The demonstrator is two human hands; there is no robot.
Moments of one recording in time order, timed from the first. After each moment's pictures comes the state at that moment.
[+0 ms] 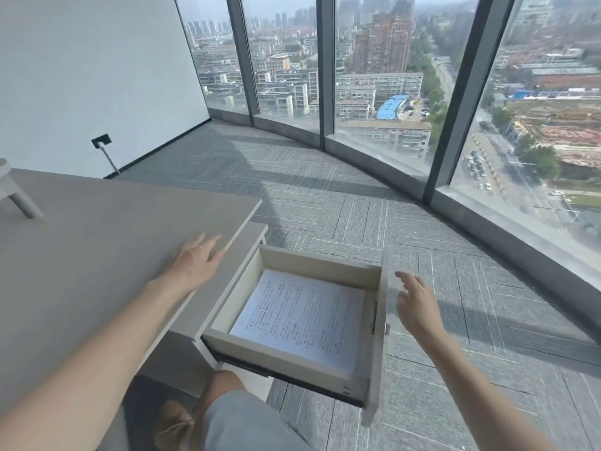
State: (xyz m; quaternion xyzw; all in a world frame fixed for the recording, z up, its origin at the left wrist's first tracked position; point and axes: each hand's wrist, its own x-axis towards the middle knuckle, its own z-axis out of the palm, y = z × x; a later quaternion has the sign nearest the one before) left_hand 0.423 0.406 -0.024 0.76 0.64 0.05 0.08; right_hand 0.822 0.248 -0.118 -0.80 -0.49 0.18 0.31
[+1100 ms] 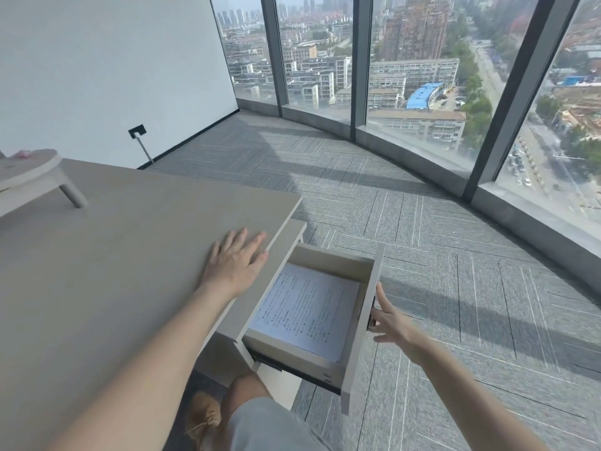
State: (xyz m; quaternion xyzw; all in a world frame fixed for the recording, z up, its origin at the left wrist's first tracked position) left_hand 0.420 0.405 -0.034 0.77 0.64 0.02 0.03; right_hand 0.731 0.299 -0.150 -0.62 -0.44 0.57 0.30
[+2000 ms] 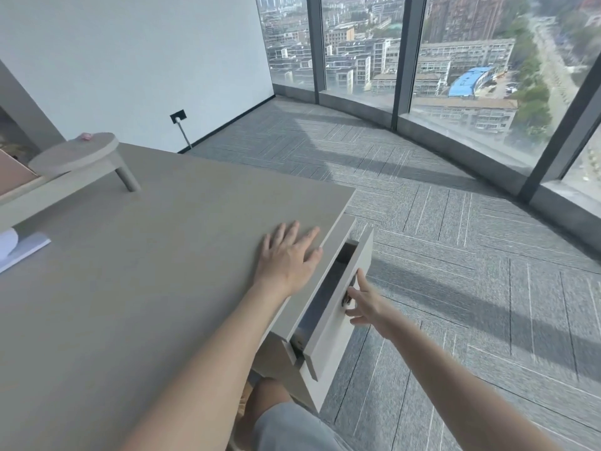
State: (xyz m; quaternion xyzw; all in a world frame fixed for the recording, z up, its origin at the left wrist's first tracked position) left_hand 0.416 0.409 -0.040 0.77 0.63 0.06 0.03; right_hand 0.602 0.388 -0.157 -0.60 -0.45 0.61 0.27
